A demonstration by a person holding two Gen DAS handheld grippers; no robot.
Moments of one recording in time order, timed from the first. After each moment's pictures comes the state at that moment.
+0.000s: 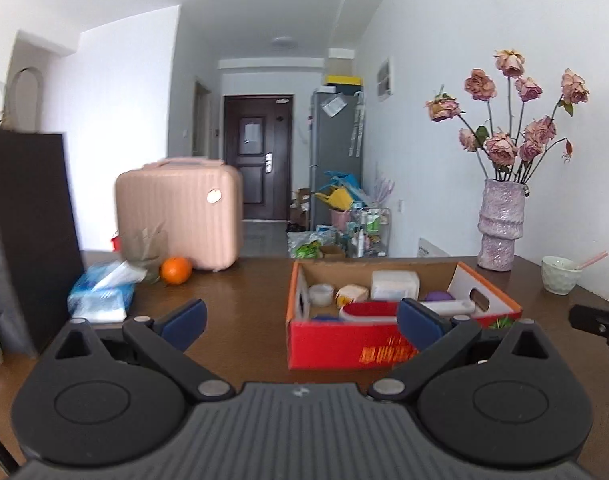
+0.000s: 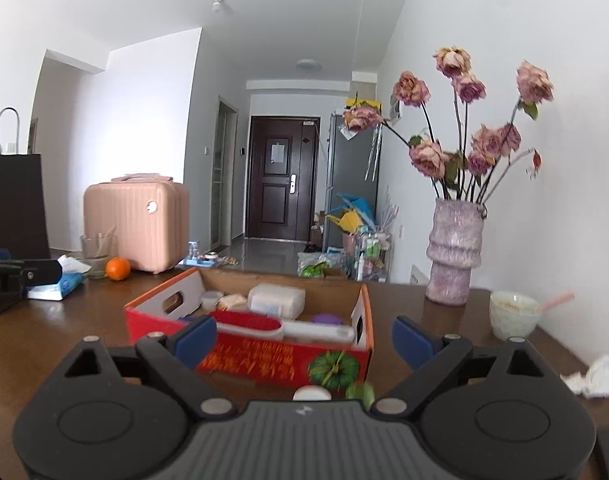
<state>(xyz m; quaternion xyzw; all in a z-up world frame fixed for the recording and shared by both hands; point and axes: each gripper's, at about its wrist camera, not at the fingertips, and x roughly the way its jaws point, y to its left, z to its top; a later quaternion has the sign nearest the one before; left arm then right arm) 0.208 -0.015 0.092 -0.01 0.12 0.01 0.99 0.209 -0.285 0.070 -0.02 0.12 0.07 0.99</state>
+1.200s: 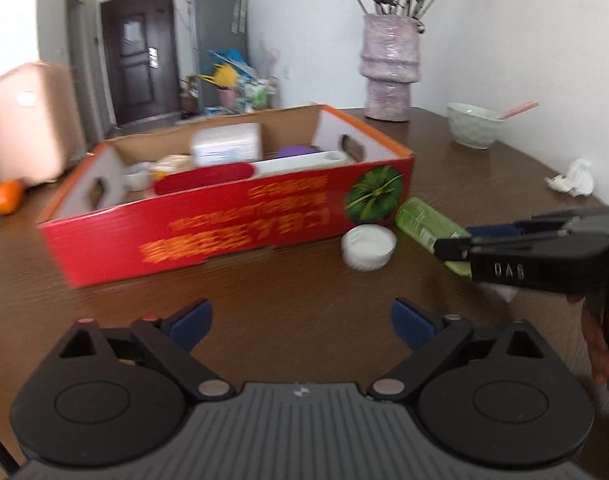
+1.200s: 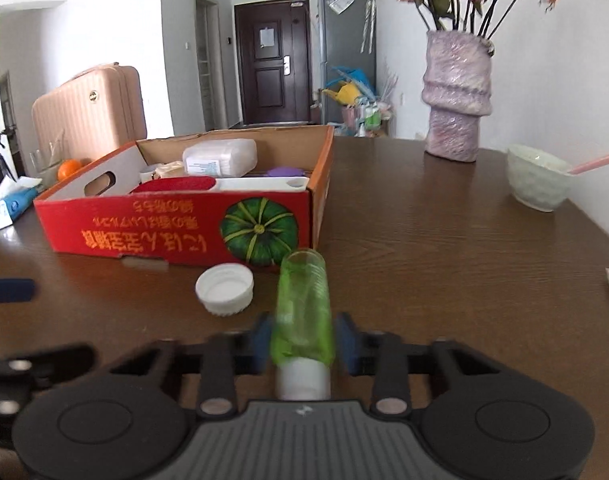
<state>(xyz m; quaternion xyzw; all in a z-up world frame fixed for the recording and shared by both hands) 0.327 -0.161 0.007 0.06 0.31 -0.16 0.94 0.337 -0.358 -0.020 0.02 0.32 0.07 0.95</state>
